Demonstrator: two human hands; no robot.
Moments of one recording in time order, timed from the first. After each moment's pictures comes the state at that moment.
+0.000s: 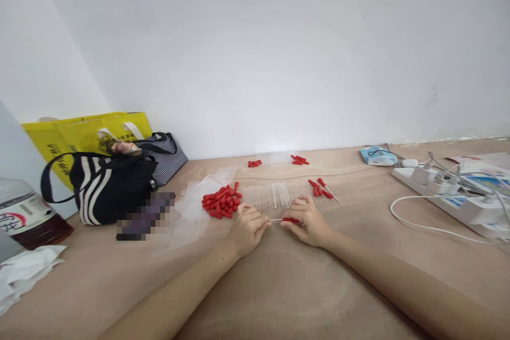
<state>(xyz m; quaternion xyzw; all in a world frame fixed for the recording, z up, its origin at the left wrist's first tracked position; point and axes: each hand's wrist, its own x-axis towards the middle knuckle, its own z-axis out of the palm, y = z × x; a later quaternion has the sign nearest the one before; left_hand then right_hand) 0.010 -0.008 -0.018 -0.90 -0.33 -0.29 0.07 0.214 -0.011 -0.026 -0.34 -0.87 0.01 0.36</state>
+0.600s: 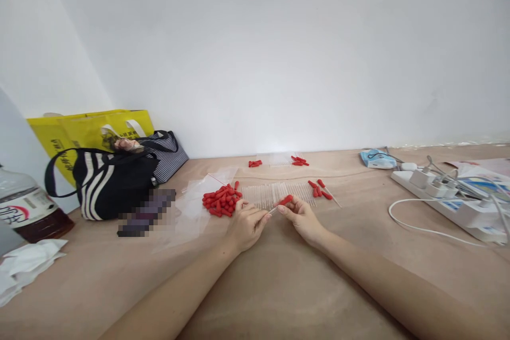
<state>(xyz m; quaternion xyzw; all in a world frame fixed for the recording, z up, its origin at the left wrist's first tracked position) 0.013 -0.010 -0.011 -0.88 -0.37 -0.30 0.05 0.183 -0.009 -0.028 -0.34 -0.58 0.49 0.56</state>
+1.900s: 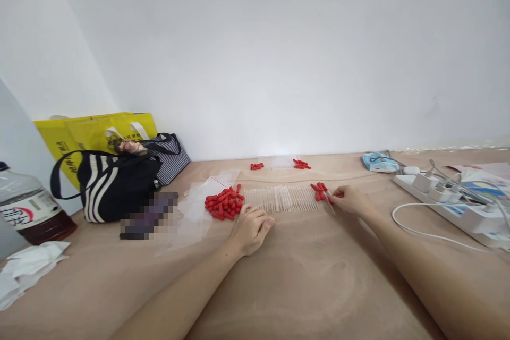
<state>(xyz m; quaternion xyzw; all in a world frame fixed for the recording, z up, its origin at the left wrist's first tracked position) 0.012 -0.010 -0.009 -0.89 -0.37 -0.26 -0.01 0.315 0.028 -0.008 -0.77 -0.60 0.10 0.20</state>
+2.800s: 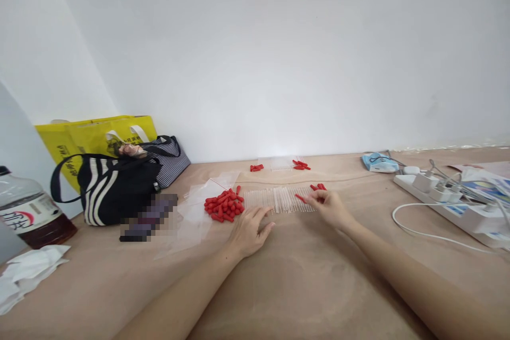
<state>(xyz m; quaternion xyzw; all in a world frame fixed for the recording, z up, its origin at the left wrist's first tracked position) 0.012 -0.008 -0.012 -0.87 -0.39 -0.30 -0.02 0.253 0.012 -0.010 -0.55 -0.66 0.25 0.45</state>
